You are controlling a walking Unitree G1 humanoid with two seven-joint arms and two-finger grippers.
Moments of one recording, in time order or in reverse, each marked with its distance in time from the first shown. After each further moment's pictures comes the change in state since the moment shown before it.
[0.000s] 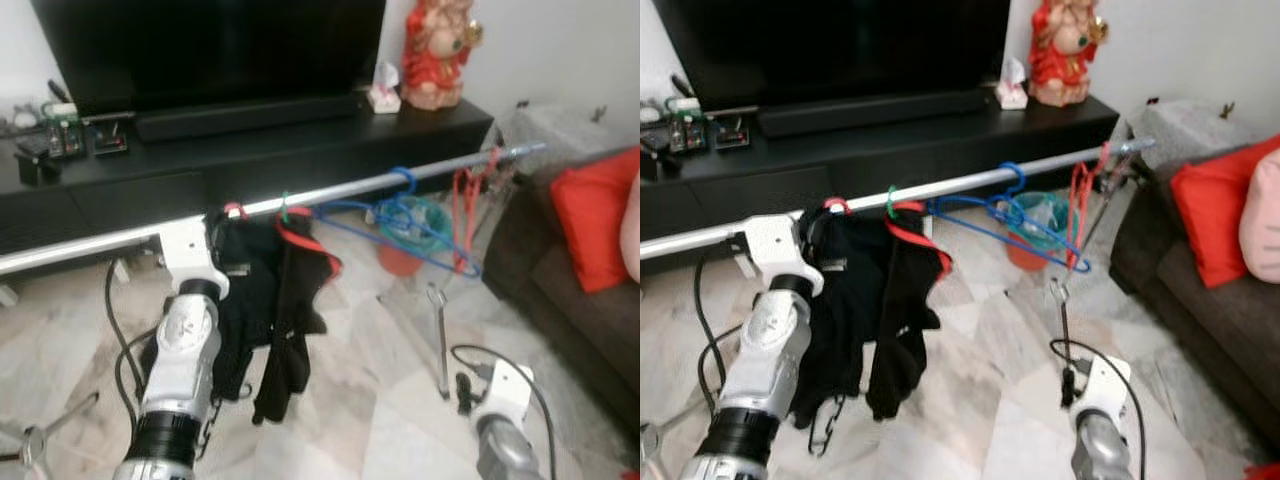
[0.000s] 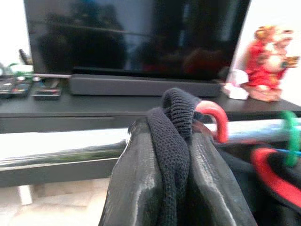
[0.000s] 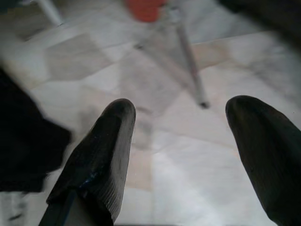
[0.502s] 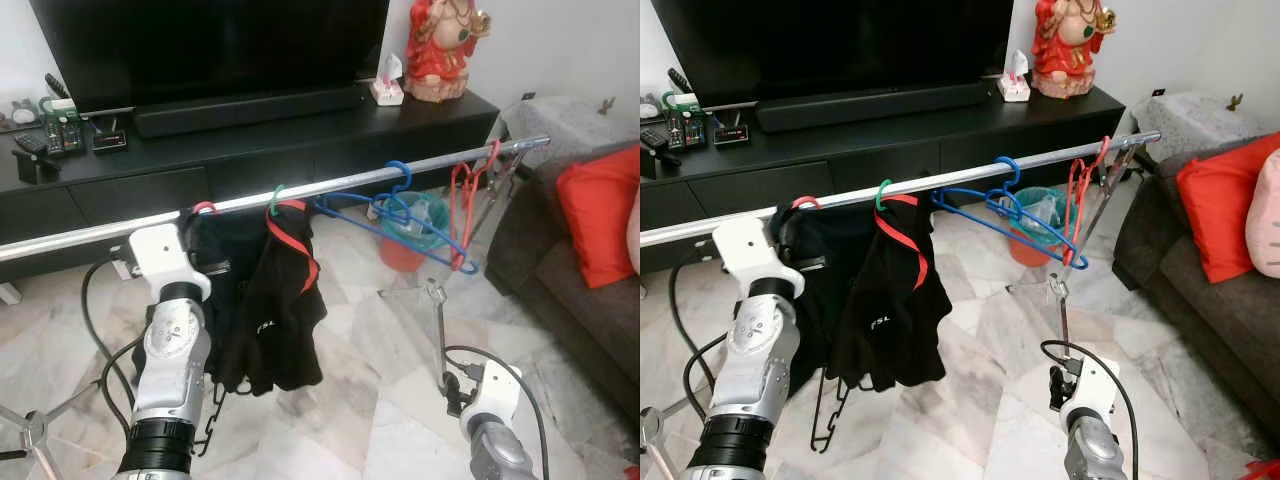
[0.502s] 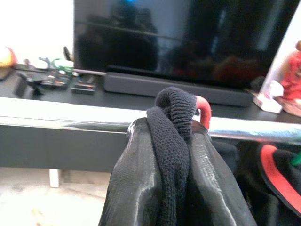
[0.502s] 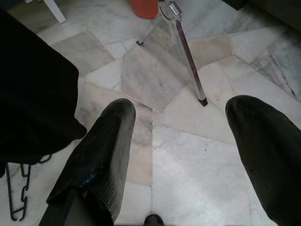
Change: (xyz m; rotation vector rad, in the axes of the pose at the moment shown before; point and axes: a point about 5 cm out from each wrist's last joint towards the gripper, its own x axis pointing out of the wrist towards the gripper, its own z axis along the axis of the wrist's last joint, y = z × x) left arm -0.006 0.010 0.003 -0.031 -0.007 0.153; right arm -0.002 -0.015 -0.001 0.004 0.005 -0.005
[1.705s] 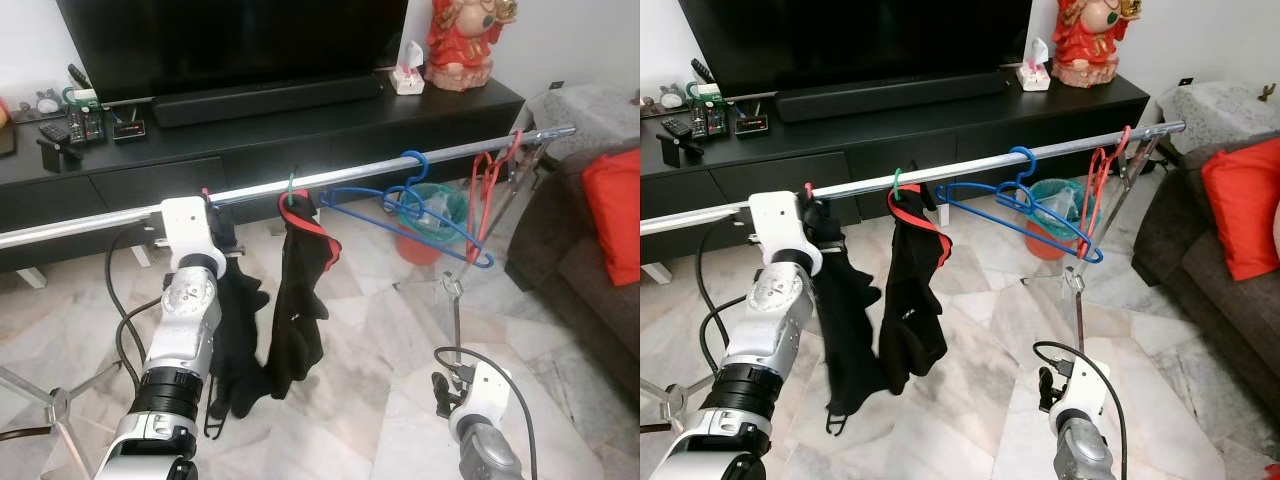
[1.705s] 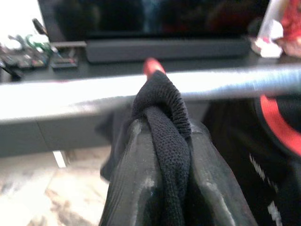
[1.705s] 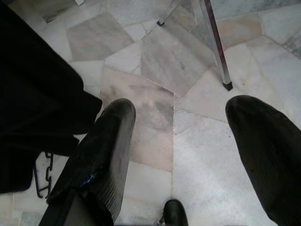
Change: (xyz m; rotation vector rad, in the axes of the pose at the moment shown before) left arm 0.029 -0.032 -0.014 0.102 0.176 -0.171; right arm -0.002 0.015 -0.007 0.041 0.012 0.033
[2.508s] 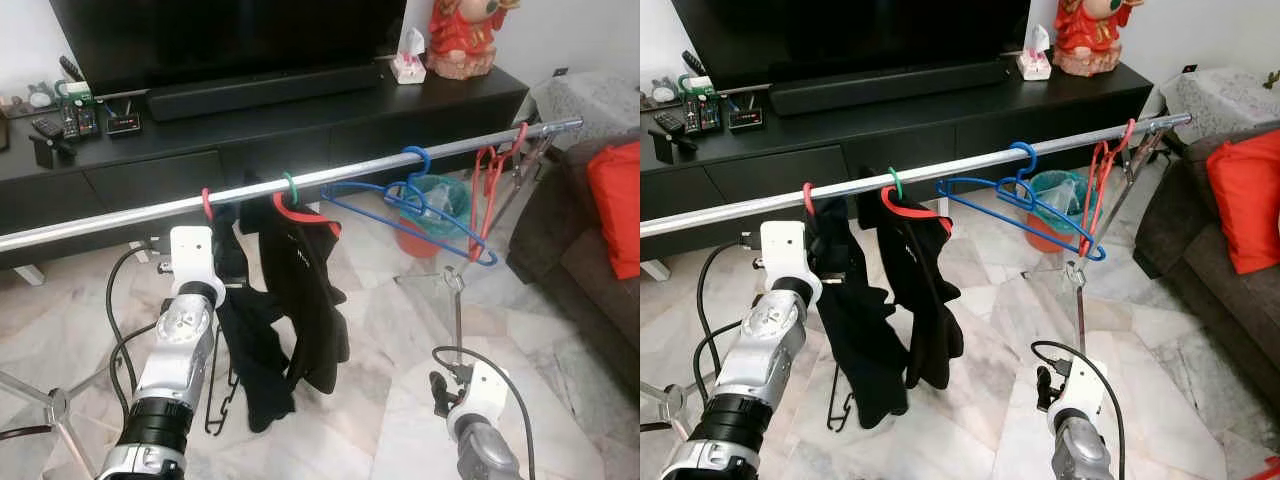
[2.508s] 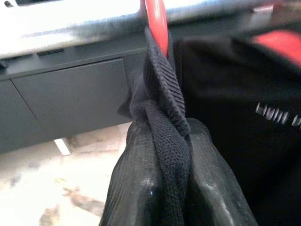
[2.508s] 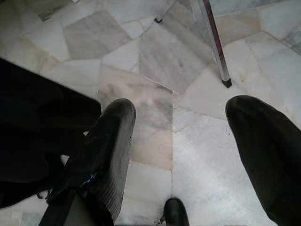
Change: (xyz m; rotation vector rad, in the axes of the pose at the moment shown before) left arm -0.025 0.022 -0.025 0.120 0.066 -0.053; right arm 0.001 0.002 0.001 0.002 -0.005 0.006
